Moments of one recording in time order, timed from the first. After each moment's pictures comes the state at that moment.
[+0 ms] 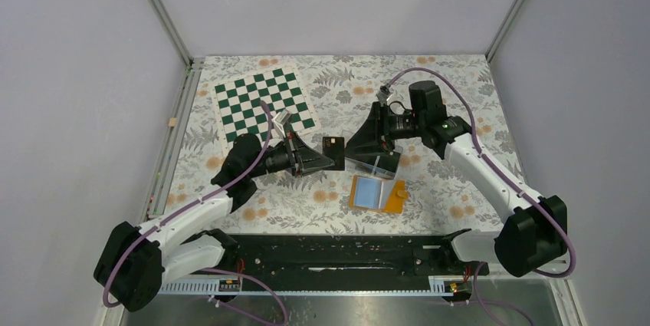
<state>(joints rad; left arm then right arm) -0.59 1.03 0.50 0.50 0.69 -1.36 0.41 1.30 1.08 -0.44 -0.96 0.85</state>
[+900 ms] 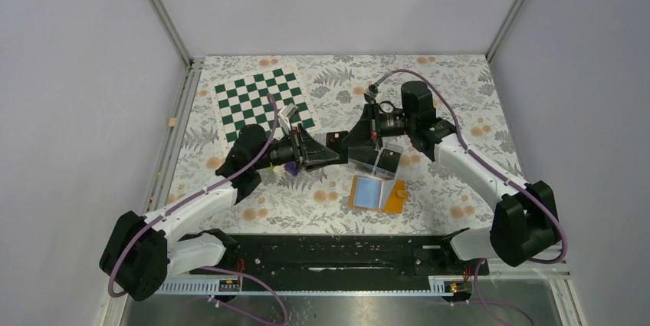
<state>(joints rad) -0.59 1.10 0.59 0.47 0.73 -1.36 0.45 1.37 0.99 -0.03 -1.07 1.12</state>
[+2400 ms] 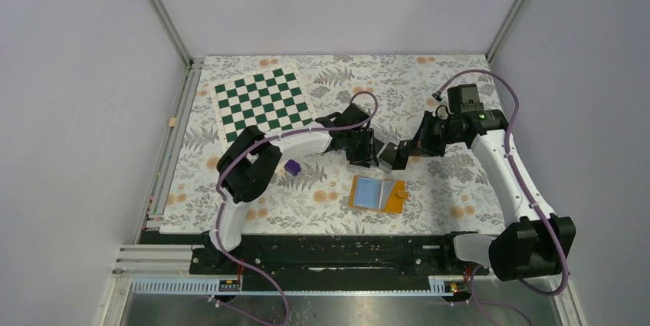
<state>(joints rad) -0.82 2.07 1.47 -0.35 0.29 -0.79 0.11 1.25 1.15 -0.99 -0.49 0.47</state>
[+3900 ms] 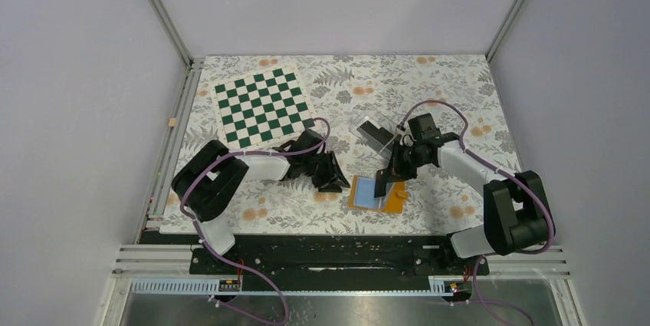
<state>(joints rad) -0.71 1.75 0.82 0.02 0.47 -1.07 0.30 1.43 0.81 -0.56 -0.48 0.48</state>
